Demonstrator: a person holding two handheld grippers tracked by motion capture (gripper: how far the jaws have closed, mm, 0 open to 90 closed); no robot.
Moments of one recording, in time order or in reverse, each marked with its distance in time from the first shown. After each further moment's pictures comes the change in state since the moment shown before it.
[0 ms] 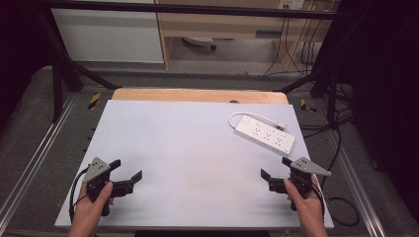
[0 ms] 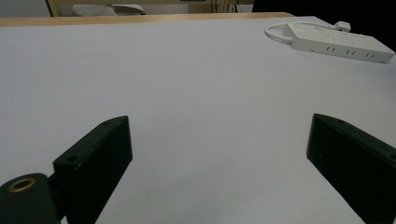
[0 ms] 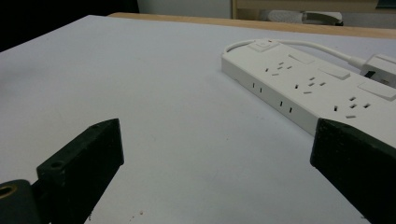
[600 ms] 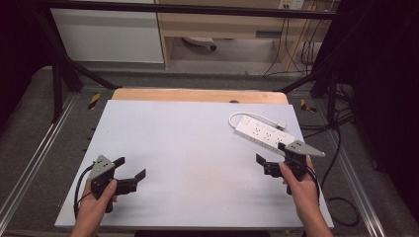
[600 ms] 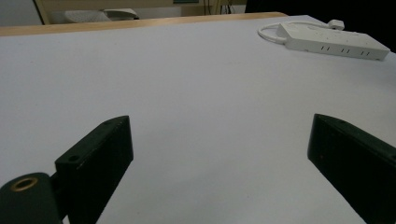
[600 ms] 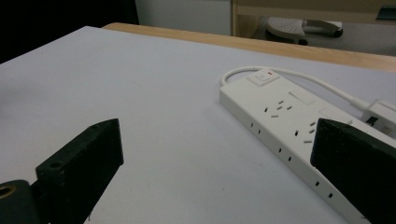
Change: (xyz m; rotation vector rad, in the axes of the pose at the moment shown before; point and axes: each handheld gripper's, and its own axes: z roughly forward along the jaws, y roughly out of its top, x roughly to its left) left arm -0.003 0.003 0.011 -0.006 -0.023 0.030; right arm -0.002 0.042 0.024 0.004 -0.003 -0.019
